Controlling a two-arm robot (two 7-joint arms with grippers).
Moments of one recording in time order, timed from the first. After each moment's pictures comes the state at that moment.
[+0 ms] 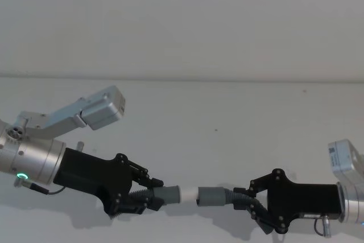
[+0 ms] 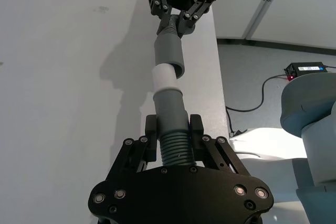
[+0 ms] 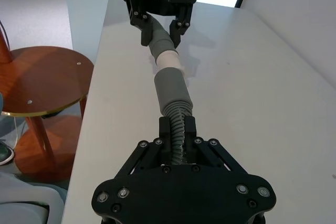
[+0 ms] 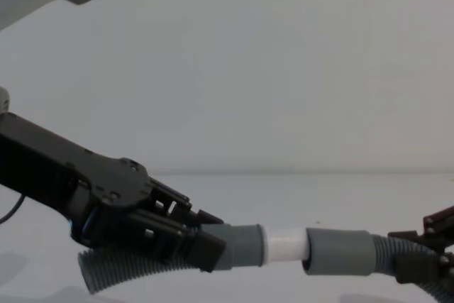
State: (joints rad) left arm -0.69 0.84 0.86 -1.70 -0.65 0.37 -1.02; right arm 0.32 0.80 -0.59 -1.52 0.59 -0.25 1.05
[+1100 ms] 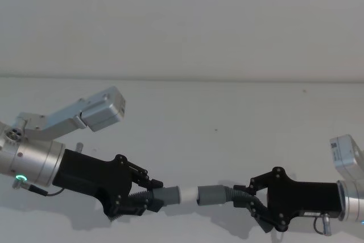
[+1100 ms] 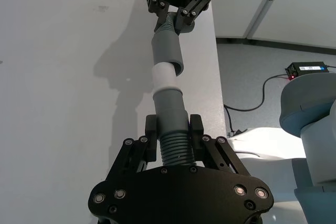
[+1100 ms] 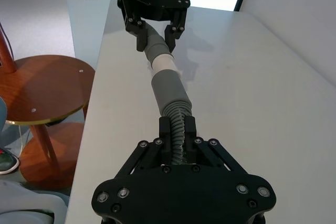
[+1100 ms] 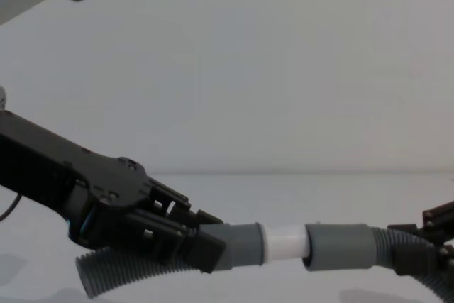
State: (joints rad) left arm -0.70 0.87 0.88 -1.73 -0.67 0.38 -1.00; right arm 0.33 0.79 -0.59 -1.51 0.62 -0.24 1.06
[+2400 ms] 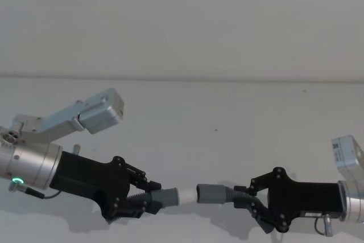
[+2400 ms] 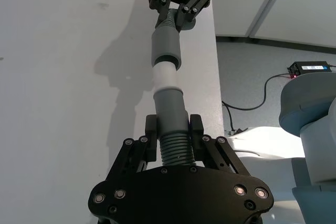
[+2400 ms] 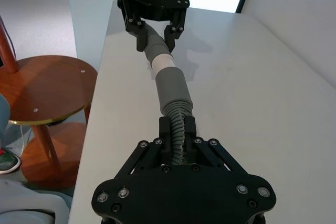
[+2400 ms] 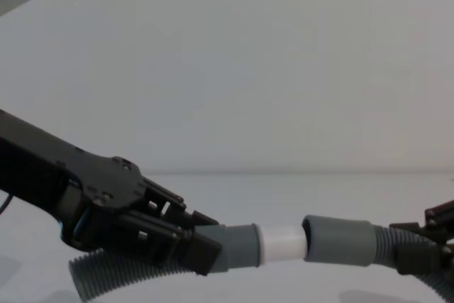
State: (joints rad) left arm -0.69 0.89 0.89 -1.76 -0.69 0.39 -0.97; right arm 0.32 0.80 -0.59 -1.52 0.63 -0.24 1.07
